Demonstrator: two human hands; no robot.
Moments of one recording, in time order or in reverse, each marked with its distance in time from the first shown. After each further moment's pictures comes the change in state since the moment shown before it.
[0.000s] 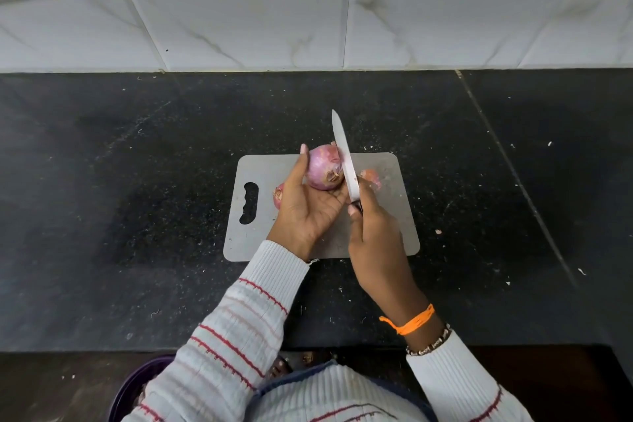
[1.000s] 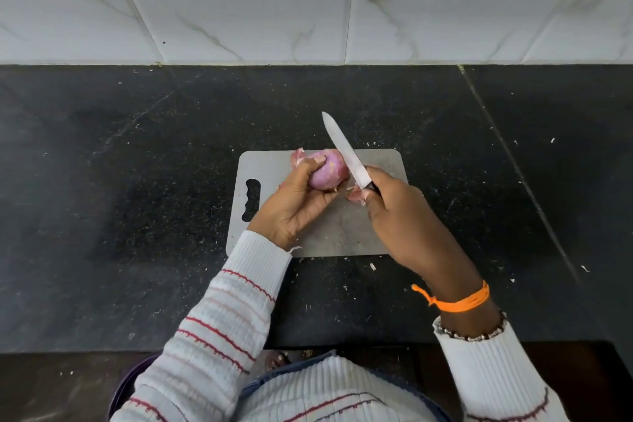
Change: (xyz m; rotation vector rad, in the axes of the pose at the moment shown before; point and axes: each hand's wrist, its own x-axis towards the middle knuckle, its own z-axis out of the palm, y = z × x) left_hand 0.001 0.023 -0.011 0.293 -0.036 0.031; right_hand 0.025 -0.020 -0.038 -0.117 -0.241 0.039
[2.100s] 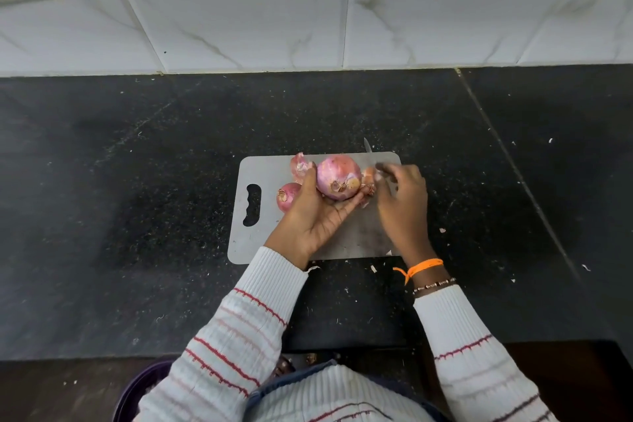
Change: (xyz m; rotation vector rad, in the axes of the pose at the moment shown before) left_hand -0.003 -0.020 0.013 -0.037 0.186 -0.132; right_hand 0.044 0.069 0.042 0.155 0.459 0.102
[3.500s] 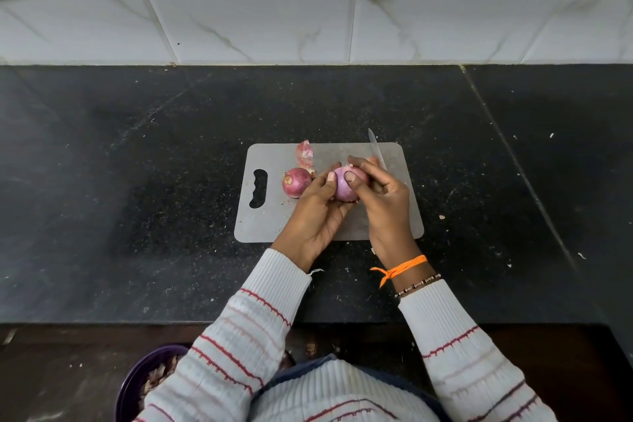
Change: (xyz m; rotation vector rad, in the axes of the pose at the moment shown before) left_hand -0.022 -0.027 -0.017 0.076 -0.118 0.238; right_hand -0.038 -0.027 0.007 0.890 -0.145 0.135
